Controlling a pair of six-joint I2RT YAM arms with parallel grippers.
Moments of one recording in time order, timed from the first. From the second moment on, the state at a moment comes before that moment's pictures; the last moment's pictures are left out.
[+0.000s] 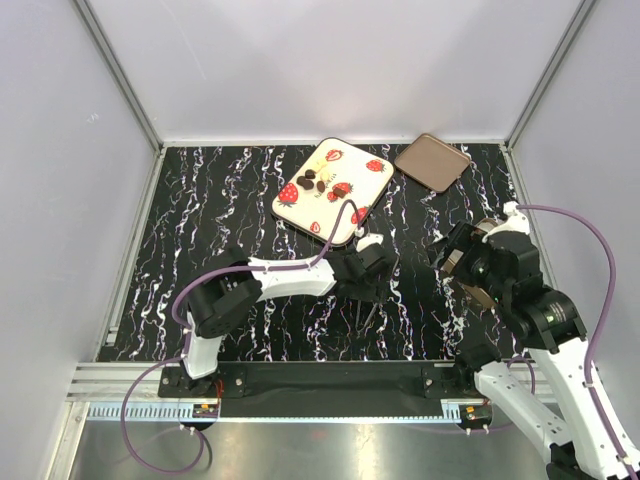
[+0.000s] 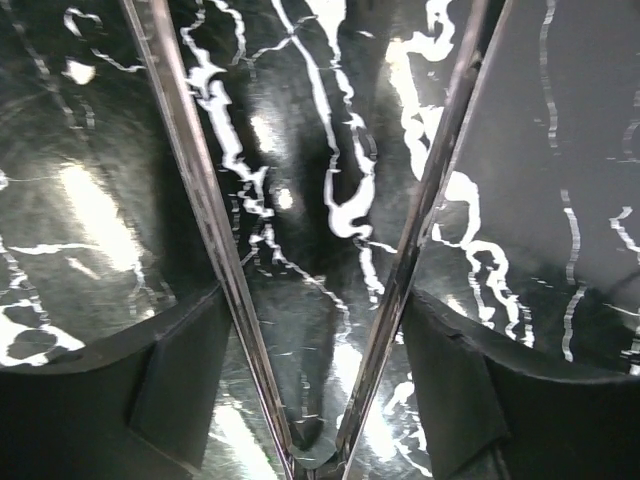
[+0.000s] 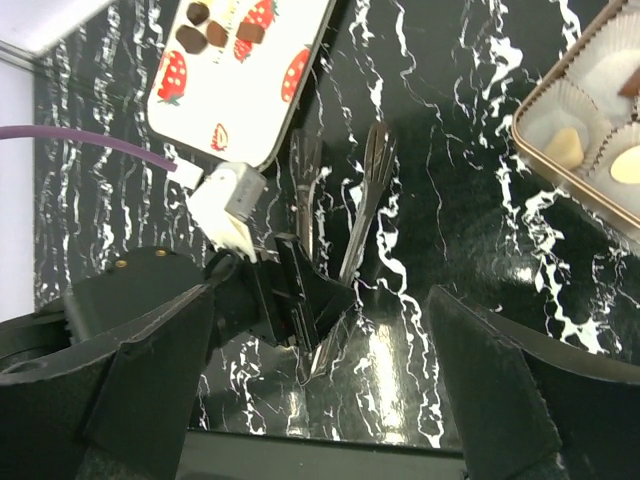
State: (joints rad) left arm -1.09 1.94 1.28 -0.35 -0.16 -0.80; right arm 0.37 0.65 1.00 -0.87 0.14 0.68
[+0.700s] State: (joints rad) left arm -0.78 1.29 1.00 -0.29 -0.11 -0.79; right arm 0.40 1.06 1.06 -0.93 0.17 0.86
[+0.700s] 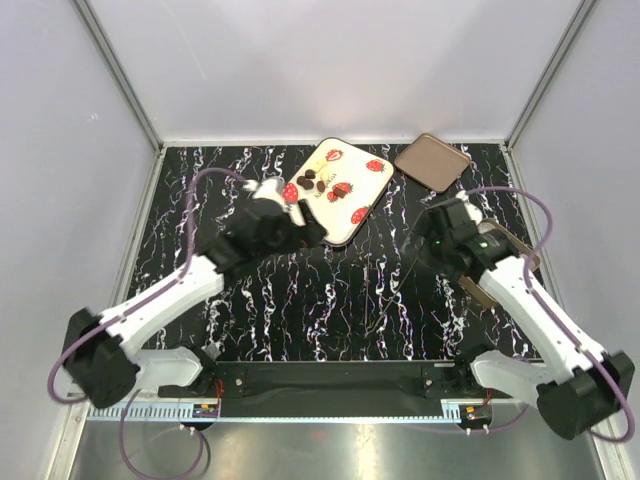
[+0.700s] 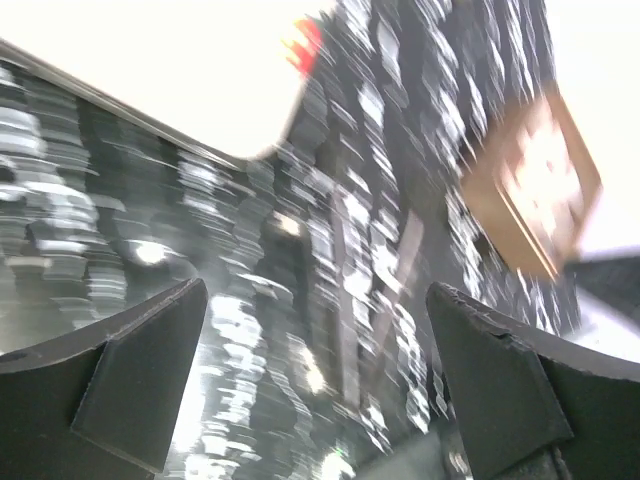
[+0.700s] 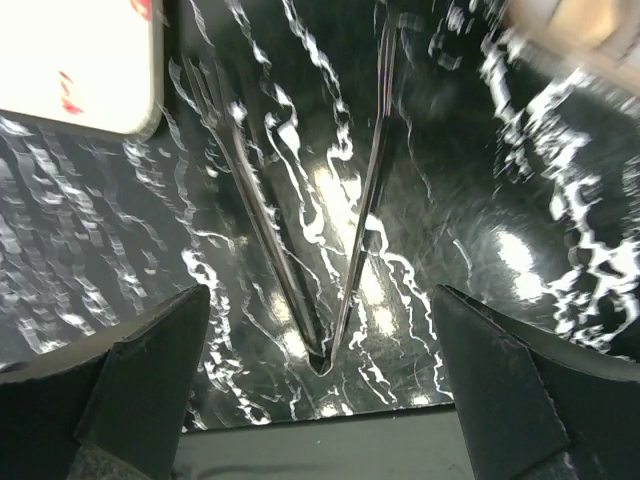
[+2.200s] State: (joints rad) left arm -0.58 0.81 0.49 -0.26 -0.20 -0.70; right arm 1.00 1.53 0.85 -0.63 0.57 1.26
